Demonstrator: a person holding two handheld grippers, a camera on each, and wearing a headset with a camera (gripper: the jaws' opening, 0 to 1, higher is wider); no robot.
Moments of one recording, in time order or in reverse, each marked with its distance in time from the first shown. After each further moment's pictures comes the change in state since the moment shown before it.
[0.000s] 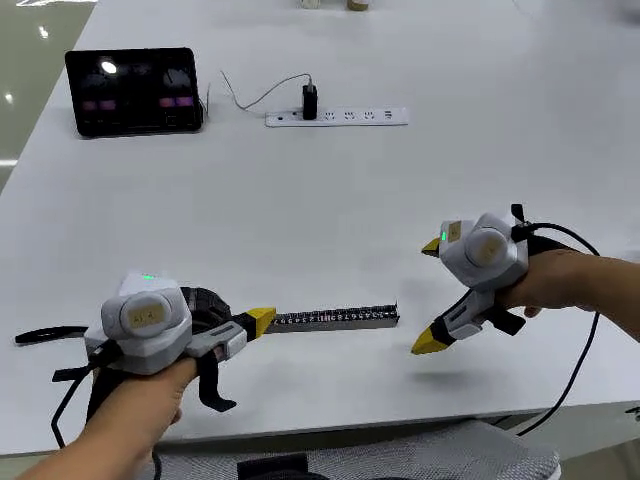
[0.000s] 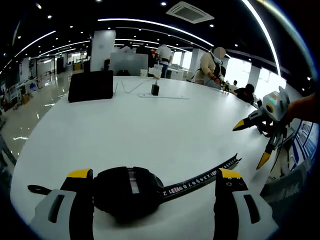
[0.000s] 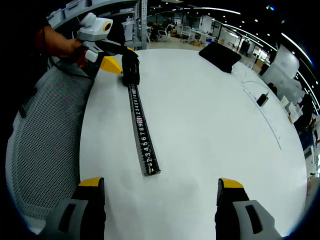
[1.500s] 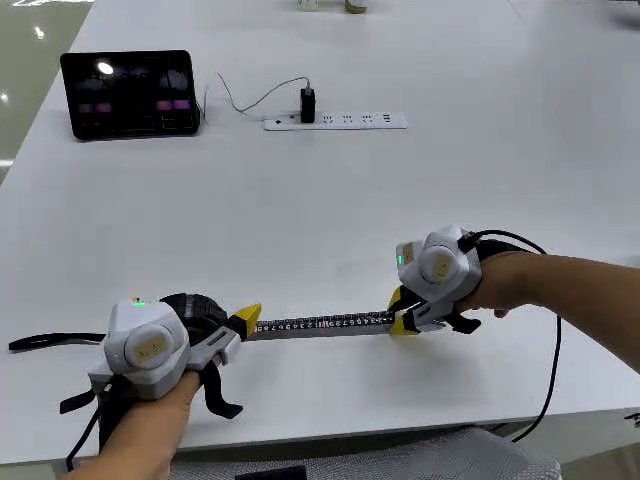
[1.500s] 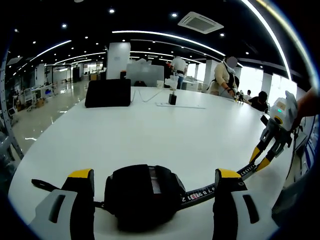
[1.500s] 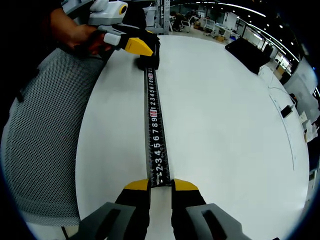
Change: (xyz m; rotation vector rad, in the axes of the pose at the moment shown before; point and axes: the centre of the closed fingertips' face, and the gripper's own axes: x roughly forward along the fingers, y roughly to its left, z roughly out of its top) left arm 0.009 0.025 -0.005 -0.030 -0.097 0.127; right arm 0.035 0.014 -0.002 -0.143 0.111 0.108
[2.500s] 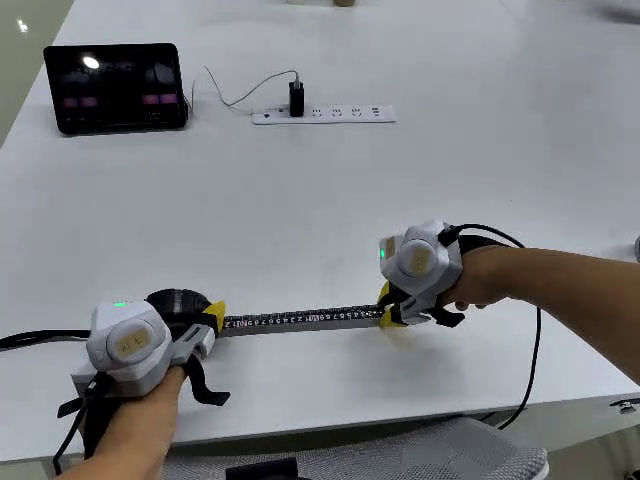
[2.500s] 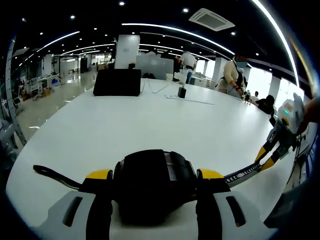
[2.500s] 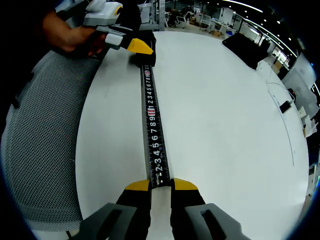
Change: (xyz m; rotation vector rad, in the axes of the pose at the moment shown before) left arm -0.002 0.014 -0.018 -0.064 0.062 0.049; right arm 0.001 0.000 0.001 0.038 0.031 -0.012
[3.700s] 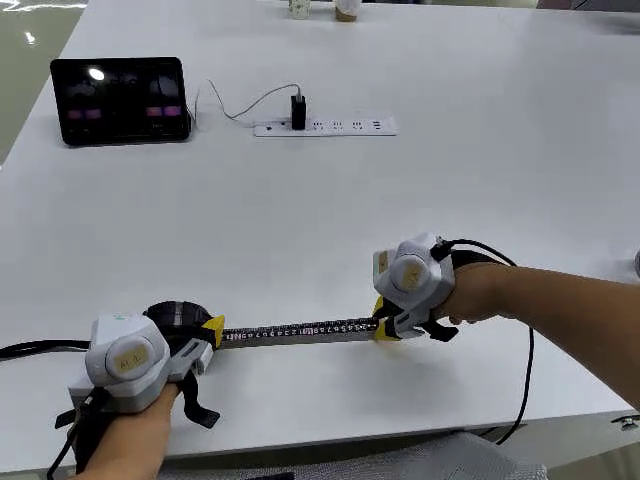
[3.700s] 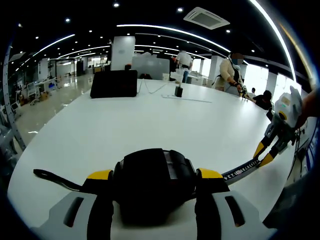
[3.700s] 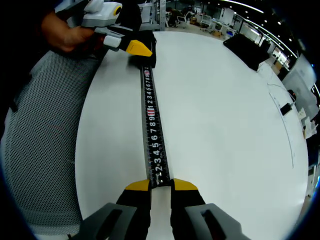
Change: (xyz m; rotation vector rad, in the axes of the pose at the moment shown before) left arm -0.001 -0.002 -0.001 0.037 -0.002 -0.017; right arm 0.004 0.000 0.006 -0.001 0.005 -0.006
